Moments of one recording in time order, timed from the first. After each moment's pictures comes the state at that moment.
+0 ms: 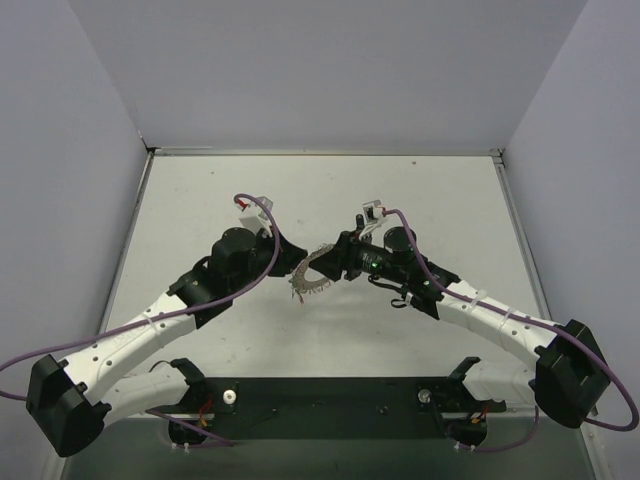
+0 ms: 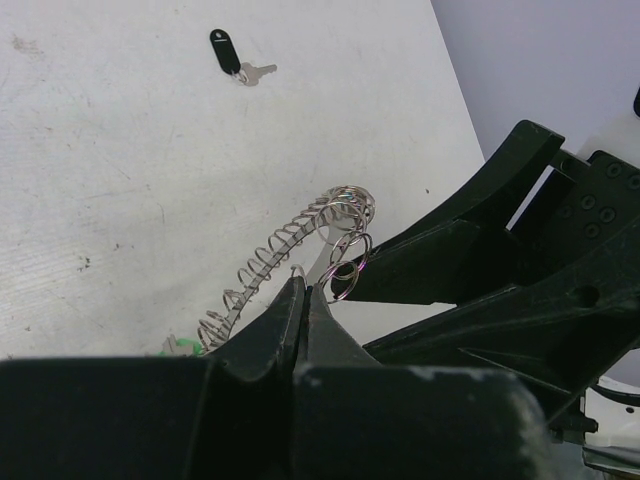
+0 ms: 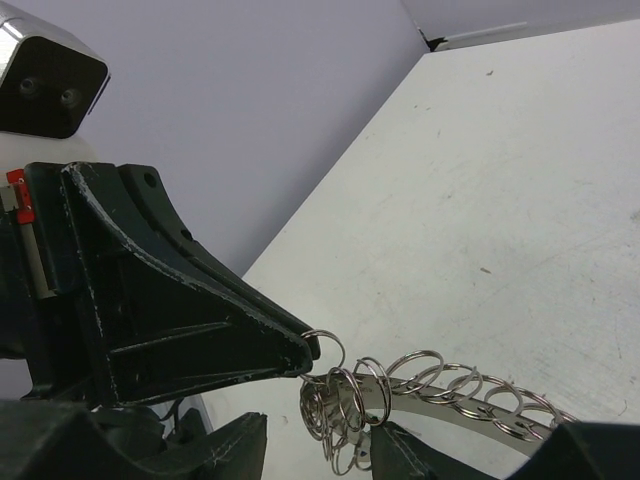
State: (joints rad) left arm -0.75 1.03 0.81 -0.11 -0.05 -0.72; right arm 0.74 1.20 0.70 0.27 -0.32 0.61
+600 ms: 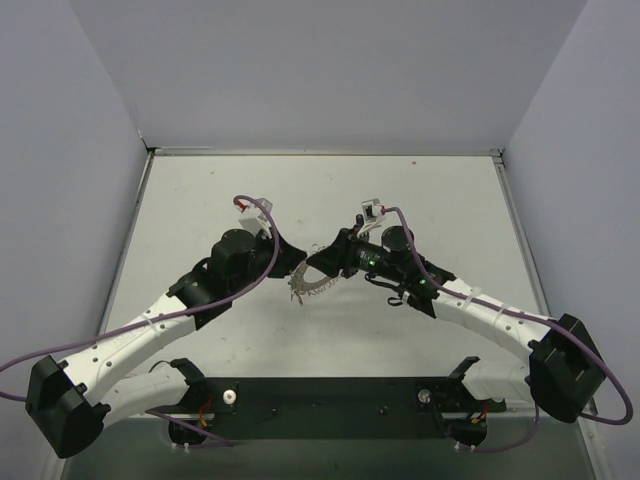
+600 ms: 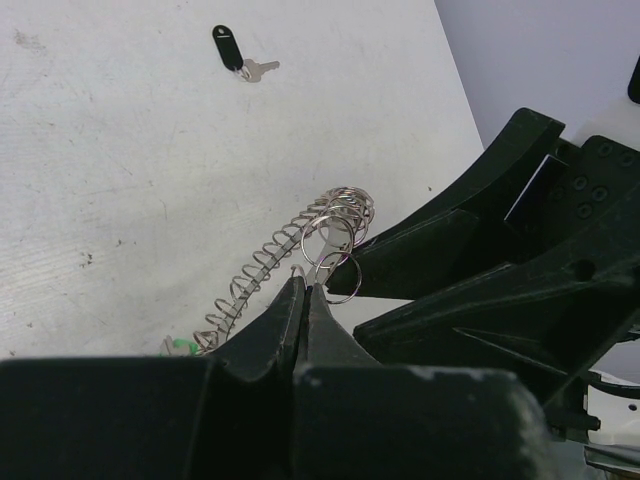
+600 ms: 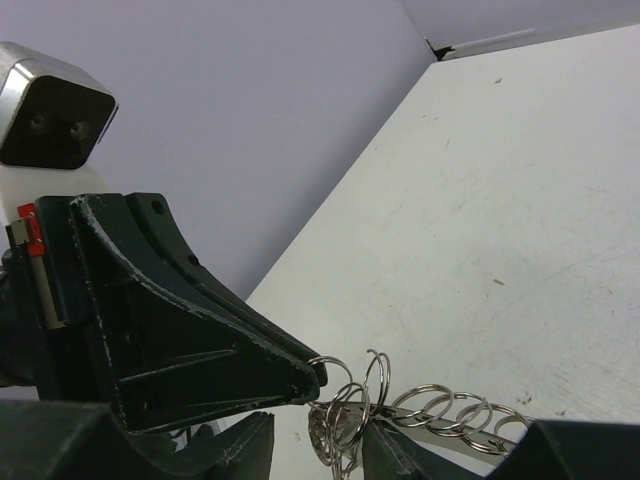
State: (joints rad) left arm -0.75 1.02 0.79 -0.11 -0.05 -0.72; right arm 0.74 1.23 0.70 0.35 -0.32 0.66
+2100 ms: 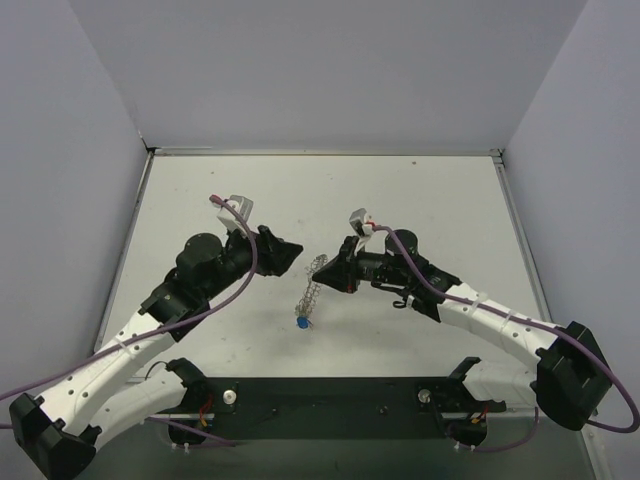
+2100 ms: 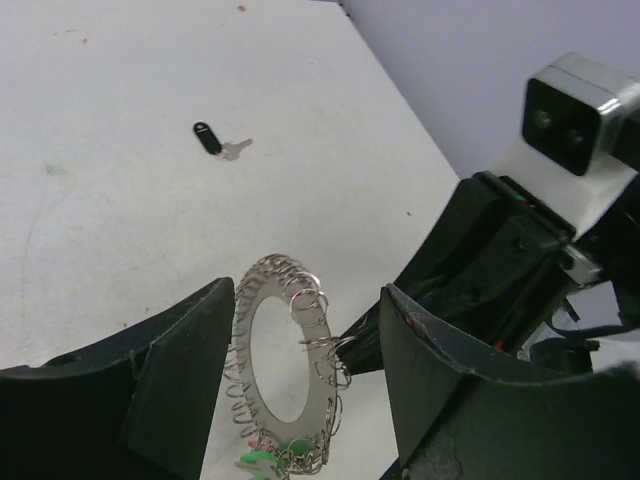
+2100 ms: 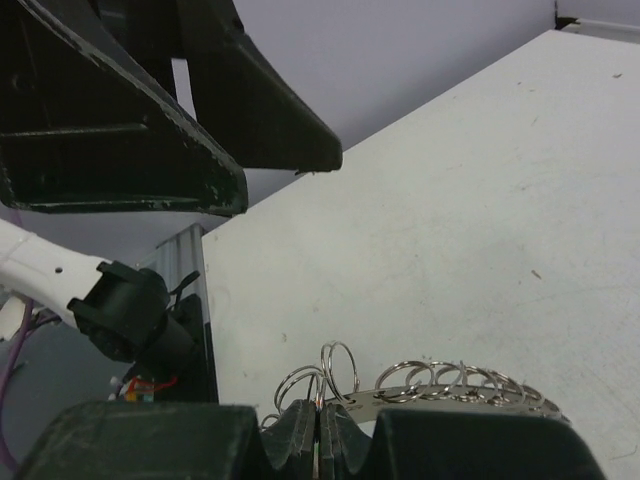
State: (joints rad) left arm -0.68 0.85 0.78 -0.09 0.03 -0.54; right arm 0.74 1.18 0.67 0.31 -0.52 0.31
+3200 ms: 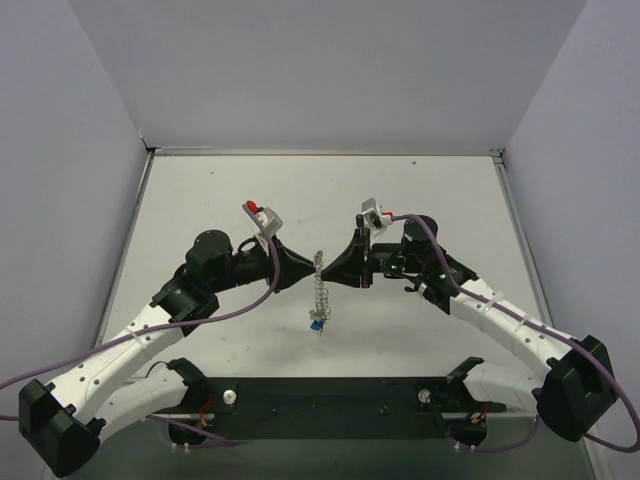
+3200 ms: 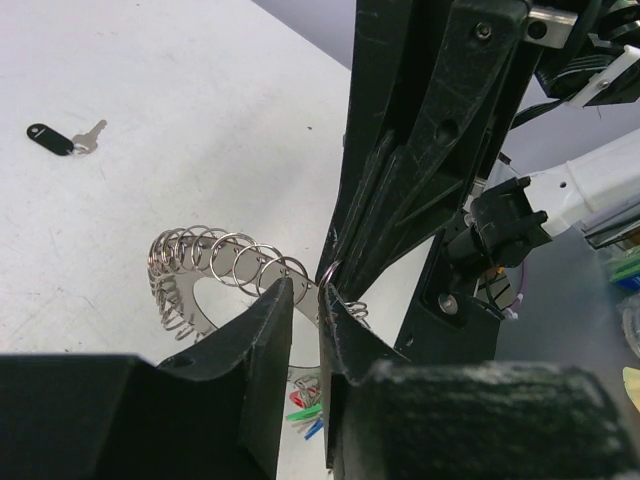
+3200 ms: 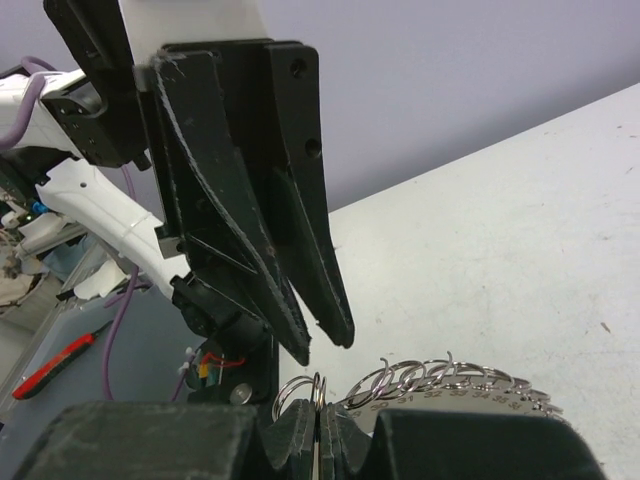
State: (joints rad) left arm -0.68 0.91 0.77 0.02 0.48 -0.35; right arm 0.63 1.14 0.74 0.24 -0.85 0.27
